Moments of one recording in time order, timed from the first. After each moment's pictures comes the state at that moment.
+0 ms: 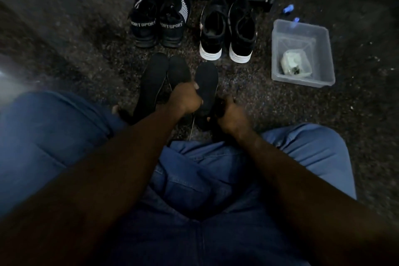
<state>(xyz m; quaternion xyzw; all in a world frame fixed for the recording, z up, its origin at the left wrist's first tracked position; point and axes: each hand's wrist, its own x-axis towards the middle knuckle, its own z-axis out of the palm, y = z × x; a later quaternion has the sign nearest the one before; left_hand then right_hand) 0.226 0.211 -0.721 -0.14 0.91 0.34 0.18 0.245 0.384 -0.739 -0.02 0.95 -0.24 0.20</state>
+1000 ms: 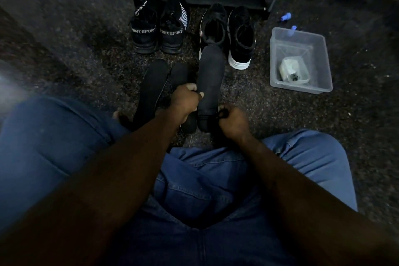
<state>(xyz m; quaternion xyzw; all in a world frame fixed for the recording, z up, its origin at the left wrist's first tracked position) 0.219 0.219 -0.730 -0.28 0.73 0.62 0.12 0.247 0.383 -0.732 0.03 0.91 -0.37 0.18</state>
